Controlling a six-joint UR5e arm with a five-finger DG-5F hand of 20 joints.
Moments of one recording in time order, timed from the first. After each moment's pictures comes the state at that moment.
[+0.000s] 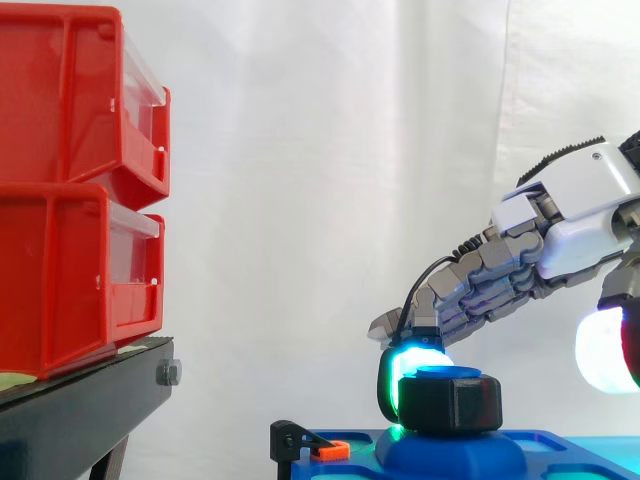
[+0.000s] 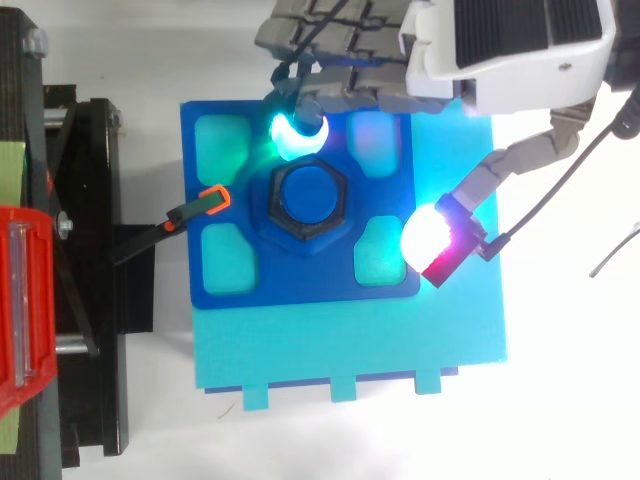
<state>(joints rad) -0.05 -2.20 -1.08 -3.34 -1.72 -1.22</state>
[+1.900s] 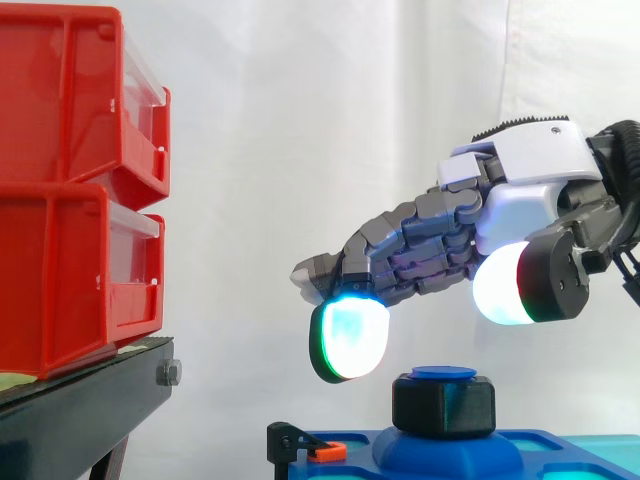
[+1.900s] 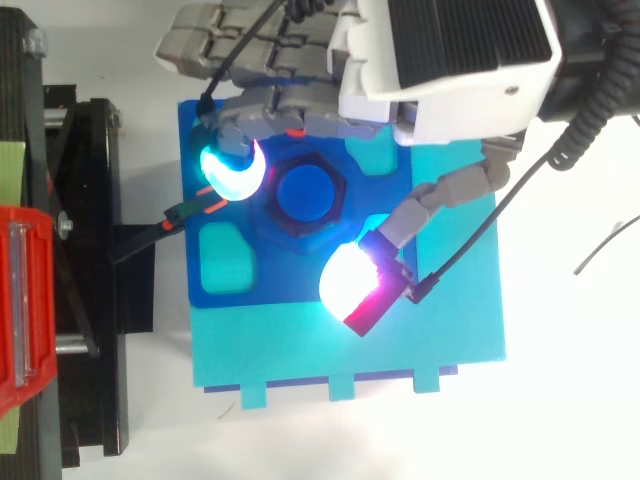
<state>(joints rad) -0.02 -2.23 -1.13 -3.02 -1.72 -1.12</state>
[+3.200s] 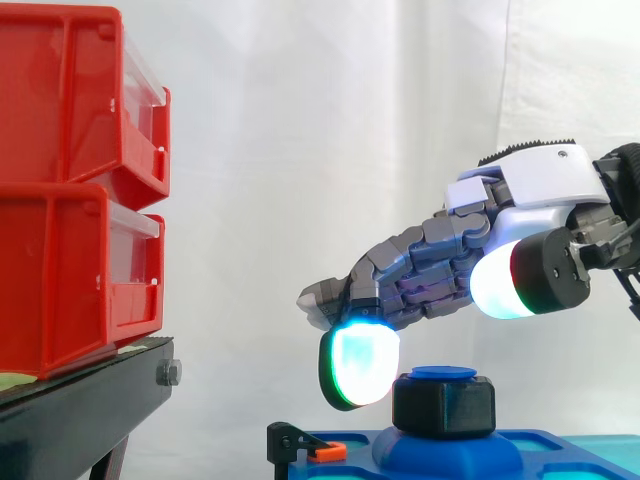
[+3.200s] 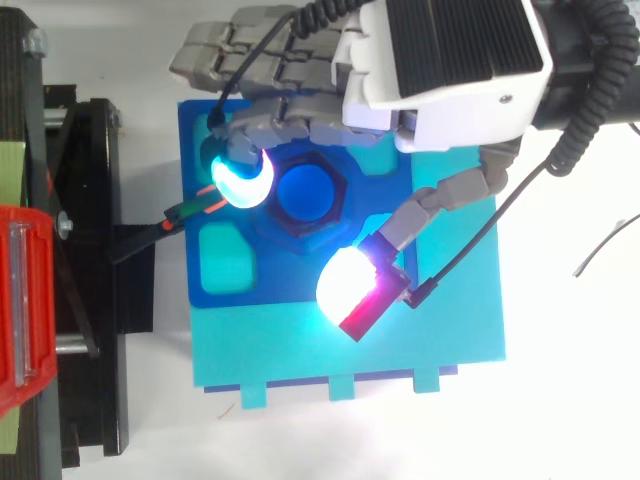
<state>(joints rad) -0.02 -2.23 -1.16 -3.00 -1.73 -1.09</state>
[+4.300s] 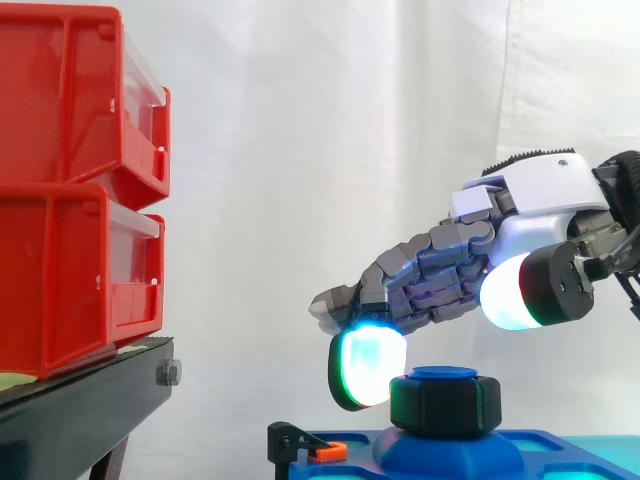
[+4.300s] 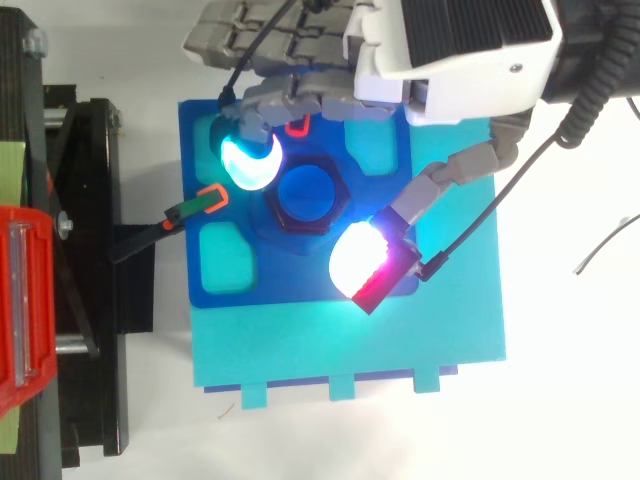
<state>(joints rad) -0.05 -2.23 -1.16 -3.02 -1.75 -1.09</state>
